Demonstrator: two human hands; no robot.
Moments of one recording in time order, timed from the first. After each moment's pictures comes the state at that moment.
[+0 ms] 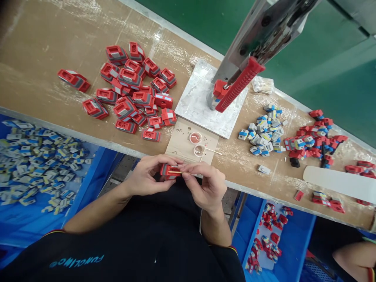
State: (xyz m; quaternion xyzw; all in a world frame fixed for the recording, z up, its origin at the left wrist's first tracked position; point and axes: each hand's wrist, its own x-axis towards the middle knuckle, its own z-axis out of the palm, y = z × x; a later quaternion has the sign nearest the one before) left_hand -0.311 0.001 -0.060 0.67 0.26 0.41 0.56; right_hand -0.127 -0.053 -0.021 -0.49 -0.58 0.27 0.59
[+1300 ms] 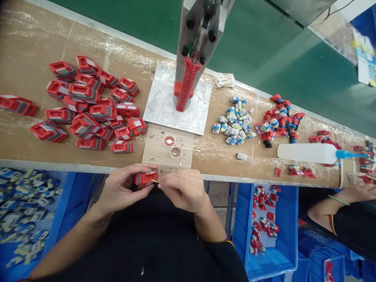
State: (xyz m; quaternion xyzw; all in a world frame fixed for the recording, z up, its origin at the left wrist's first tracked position) left_hand -0.319 0.004 -0.061 0.72 0.28 0.37 0.51; right_hand -0.120 -0.058 -0.019 -0.46 -0.68 0.17 0.54
